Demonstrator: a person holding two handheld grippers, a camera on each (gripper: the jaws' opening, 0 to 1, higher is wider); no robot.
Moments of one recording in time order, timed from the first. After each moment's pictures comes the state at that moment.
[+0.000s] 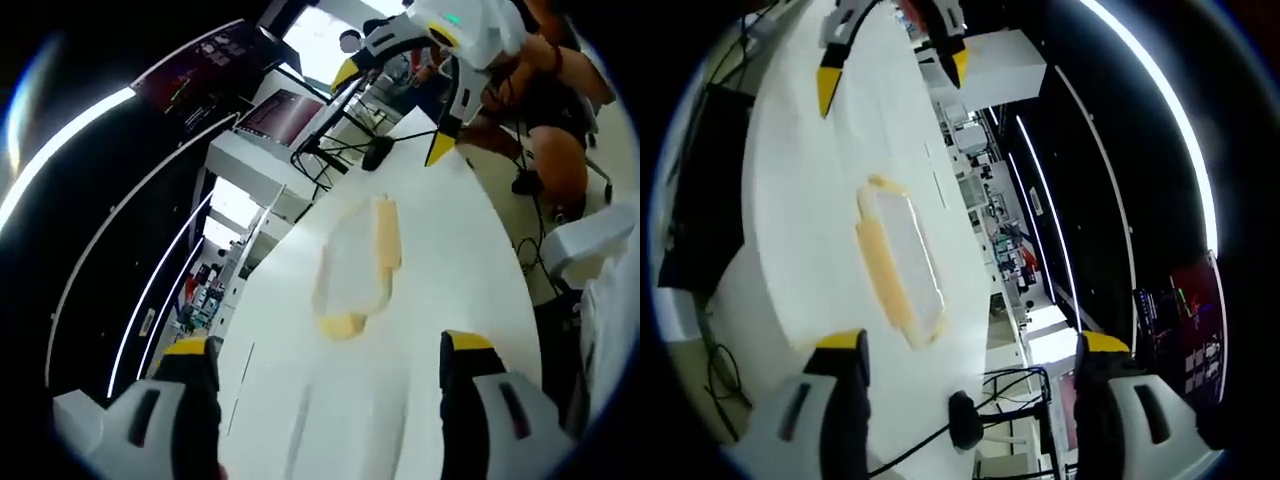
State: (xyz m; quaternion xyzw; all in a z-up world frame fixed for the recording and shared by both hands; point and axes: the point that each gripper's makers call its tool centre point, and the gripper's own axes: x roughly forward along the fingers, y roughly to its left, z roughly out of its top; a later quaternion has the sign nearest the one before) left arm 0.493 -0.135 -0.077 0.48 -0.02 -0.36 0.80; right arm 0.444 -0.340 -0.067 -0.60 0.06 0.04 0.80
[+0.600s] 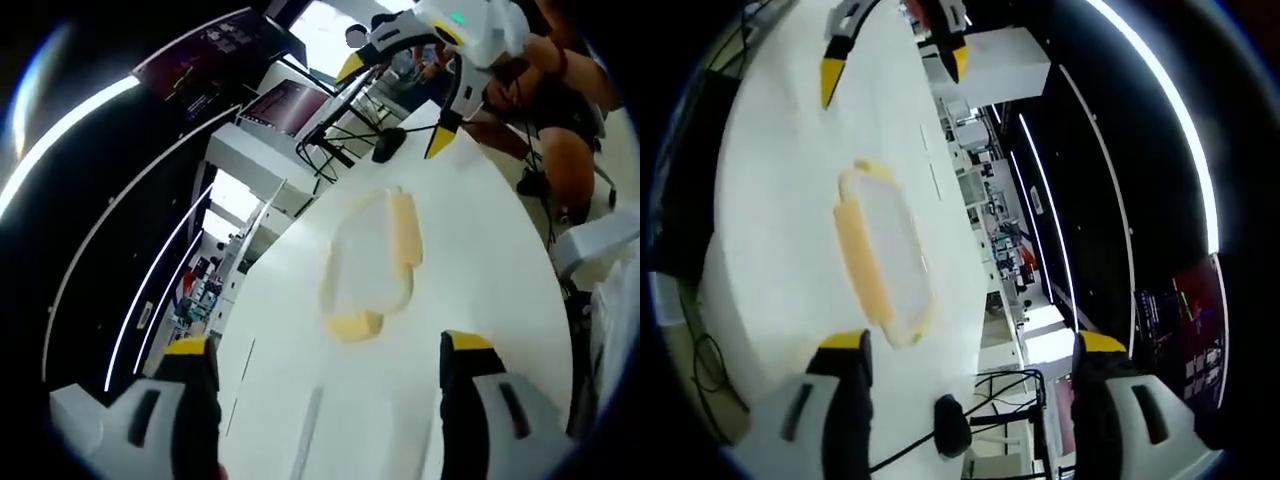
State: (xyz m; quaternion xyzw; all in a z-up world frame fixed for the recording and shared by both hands) left arm 0.514 -0.143 -0.077 0.48 -0.01 -0.36 0.80; right arm 0.470 -0.352 -0.062 -0.61 0.06 0.04 0.79
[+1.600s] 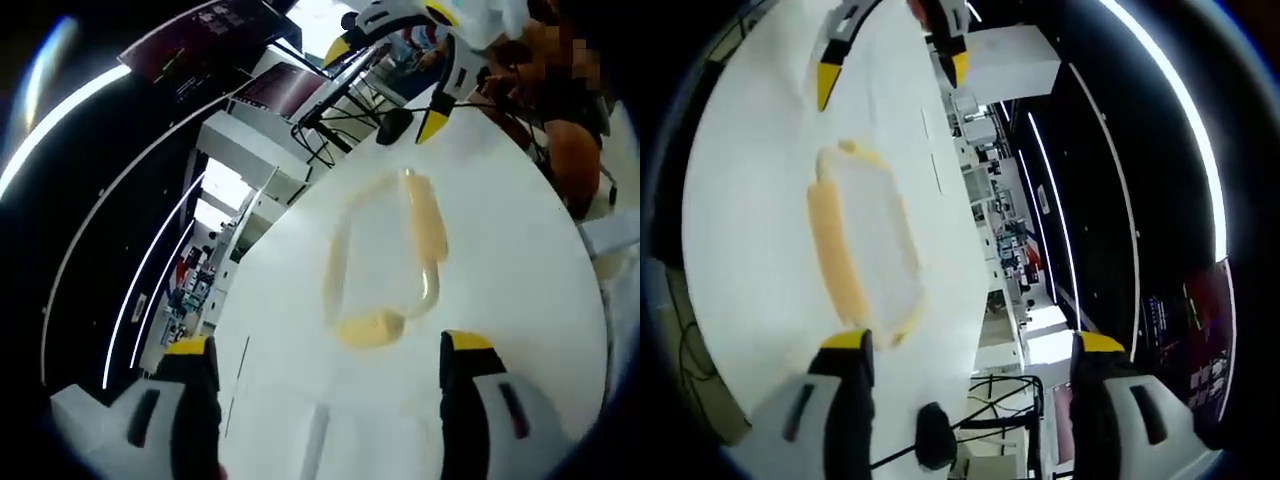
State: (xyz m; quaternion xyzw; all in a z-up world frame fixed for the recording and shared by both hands) left arm 0.546 -0.158 -0.089 0.50 0.03 -0.36 0.79; right arm 0.503 -0.362 -0.059 -0.62 0.08 0.05 0.78
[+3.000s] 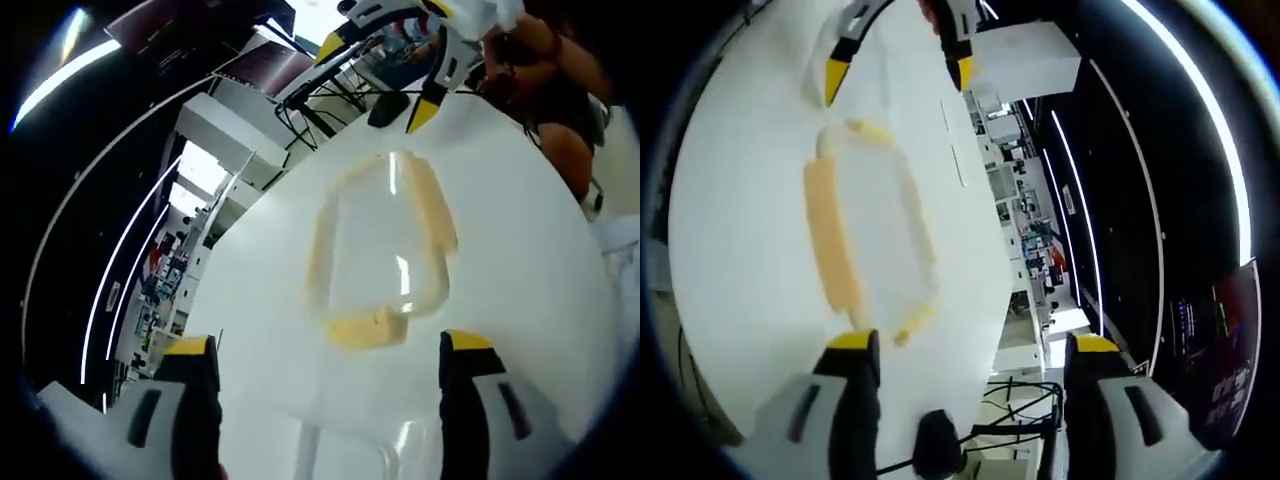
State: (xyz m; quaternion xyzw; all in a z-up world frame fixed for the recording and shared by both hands) left arm 0.568 -0.166 -0.108 0.49 0.09 -0.41 0.77; right arm 0.530 -0.370 -0.074 -0.61 0.11 0.11 0.77
